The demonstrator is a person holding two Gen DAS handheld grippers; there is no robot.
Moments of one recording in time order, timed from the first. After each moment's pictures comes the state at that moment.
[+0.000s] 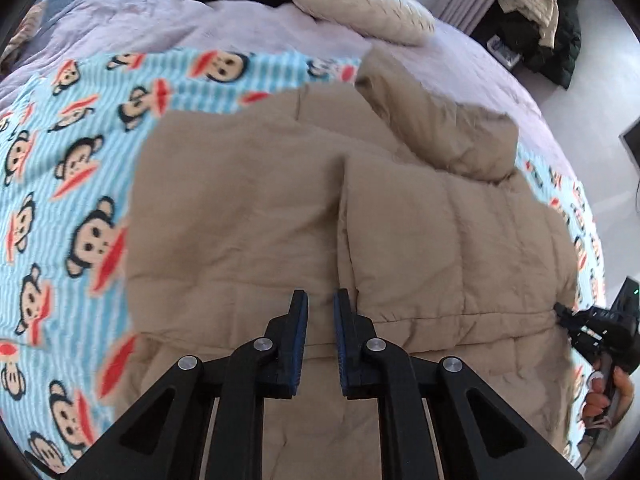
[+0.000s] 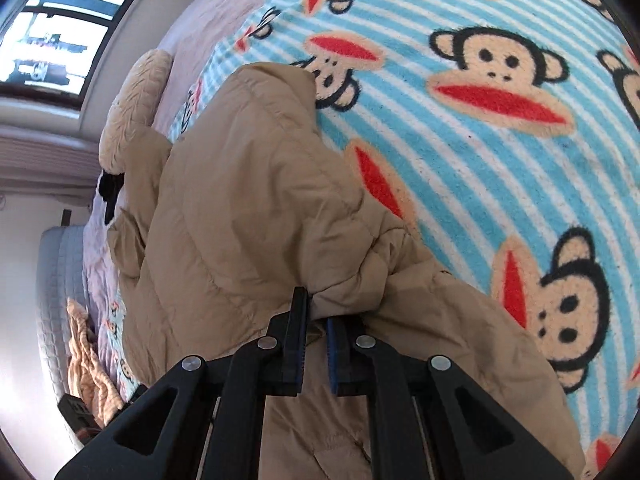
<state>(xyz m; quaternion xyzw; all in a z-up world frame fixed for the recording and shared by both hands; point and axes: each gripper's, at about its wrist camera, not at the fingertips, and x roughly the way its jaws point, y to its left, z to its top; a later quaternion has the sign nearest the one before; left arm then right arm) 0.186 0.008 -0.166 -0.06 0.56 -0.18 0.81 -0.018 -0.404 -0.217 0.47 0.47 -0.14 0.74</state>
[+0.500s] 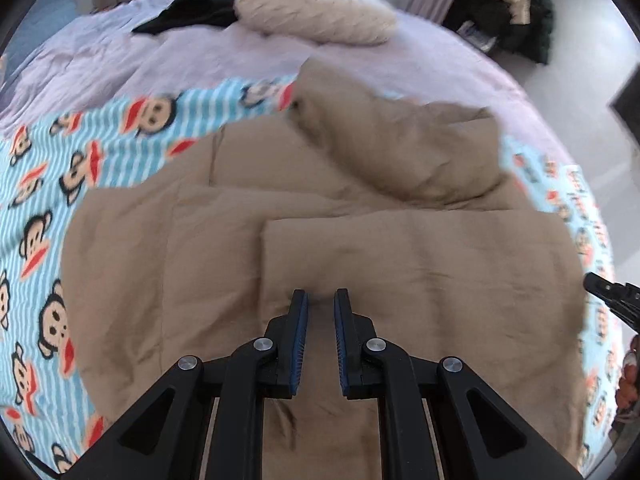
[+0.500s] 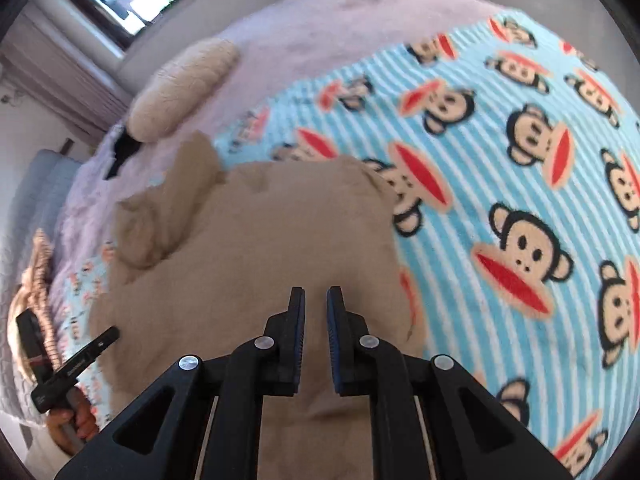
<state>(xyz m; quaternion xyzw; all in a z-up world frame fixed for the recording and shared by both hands) 0.228 -0.058 -0.186 0.00 0.55 -0.20 0.81 0.036 -0.406 -0.171 0.29 0.47 -0.13 0.82</state>
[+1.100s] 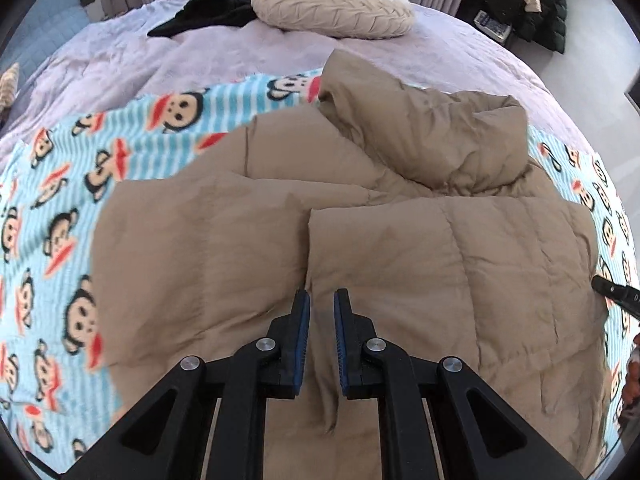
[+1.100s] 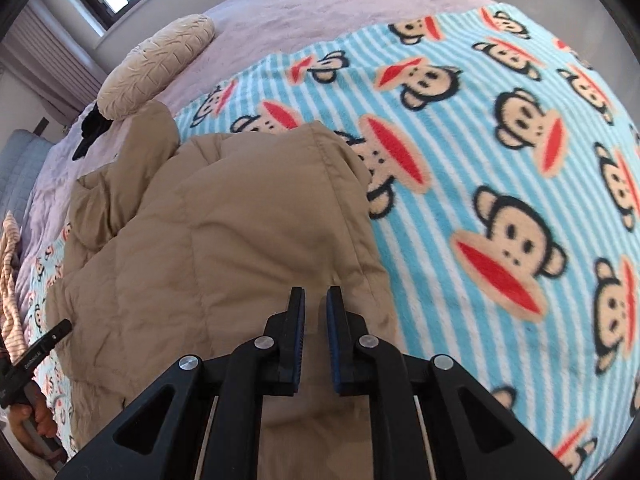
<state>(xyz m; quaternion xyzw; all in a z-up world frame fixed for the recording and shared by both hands) 0.215 -0.048 -0.176 0.04 0.54 -0.17 0.82 0.027 -0.401 -0.183 0.25 0.50 -0.16 0.82</state>
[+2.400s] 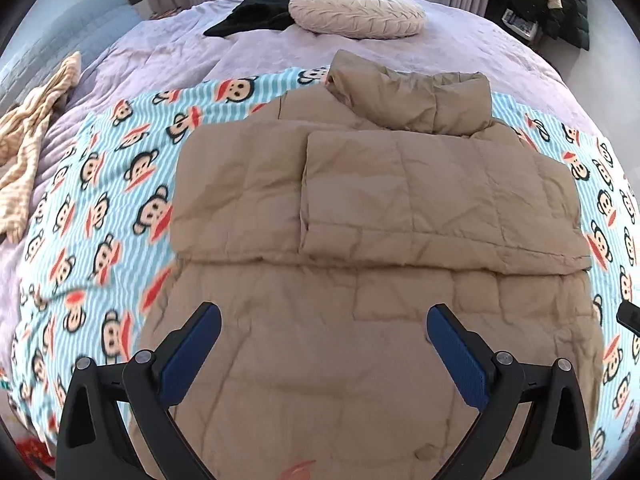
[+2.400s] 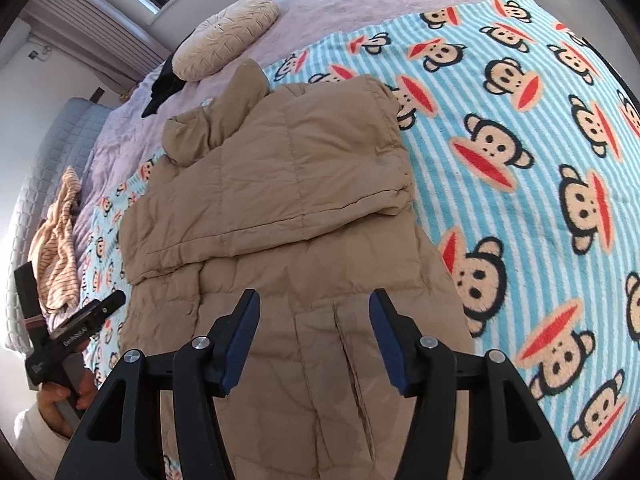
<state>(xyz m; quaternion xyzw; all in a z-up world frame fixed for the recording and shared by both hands) 0.078 -0.058 -0.113 0.05 0.55 -0.07 0.83 -0.077 -0.358 -0.120 0.27 0.52 -0.05 0.81</state>
